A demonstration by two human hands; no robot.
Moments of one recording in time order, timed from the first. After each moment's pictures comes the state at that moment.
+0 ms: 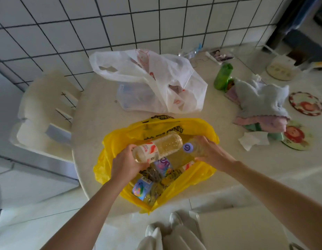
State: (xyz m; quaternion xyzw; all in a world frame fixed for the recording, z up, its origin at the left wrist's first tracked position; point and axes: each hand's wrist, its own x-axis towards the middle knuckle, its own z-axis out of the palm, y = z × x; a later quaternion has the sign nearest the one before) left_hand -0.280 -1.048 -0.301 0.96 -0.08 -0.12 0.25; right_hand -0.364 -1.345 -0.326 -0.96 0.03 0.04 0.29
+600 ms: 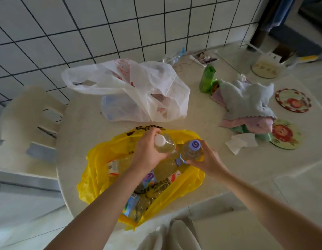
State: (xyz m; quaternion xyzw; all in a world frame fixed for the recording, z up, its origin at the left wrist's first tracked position) left_hand -0.272 -1.178 -0.266 0.89 -0.28 -0.06 0.37; right_hand -0.381 -1.375 -0.334 -0.88 0.18 -0.05 0.44
